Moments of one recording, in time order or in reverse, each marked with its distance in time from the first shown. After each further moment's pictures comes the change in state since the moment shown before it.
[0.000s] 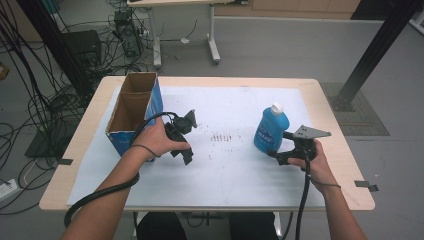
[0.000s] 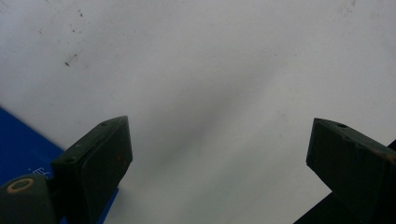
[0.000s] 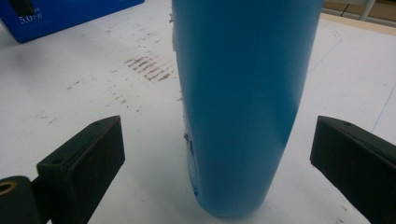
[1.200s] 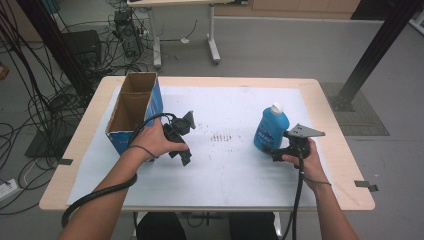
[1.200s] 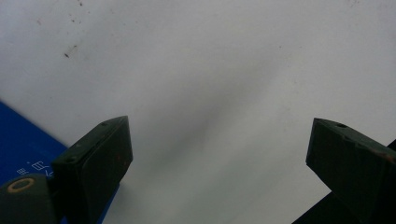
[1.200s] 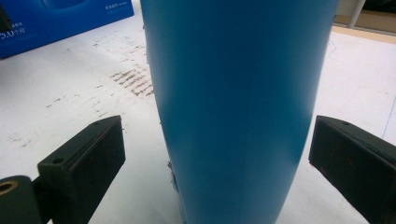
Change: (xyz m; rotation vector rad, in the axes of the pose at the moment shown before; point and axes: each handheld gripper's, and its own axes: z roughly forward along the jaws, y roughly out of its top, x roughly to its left) left arm 0.000 -0.002 0.001 0.008 0.001 0.001; right arm 0.003 -0.011 0.018 -0.053 -0.033 0.020
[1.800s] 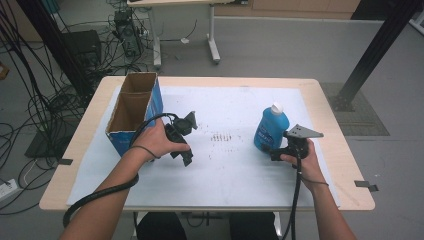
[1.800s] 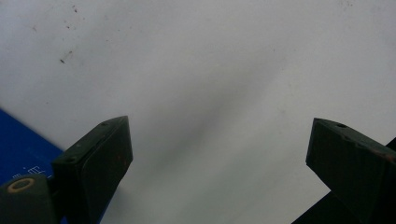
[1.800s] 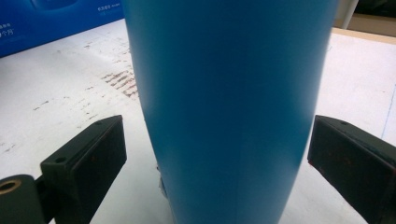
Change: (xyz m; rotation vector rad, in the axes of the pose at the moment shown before) left arm -0.002 0.001 0.001 -0.003 0.000 0.006; right arm 0.002 -0.008 0.007 -0.016 -0.021 0.004
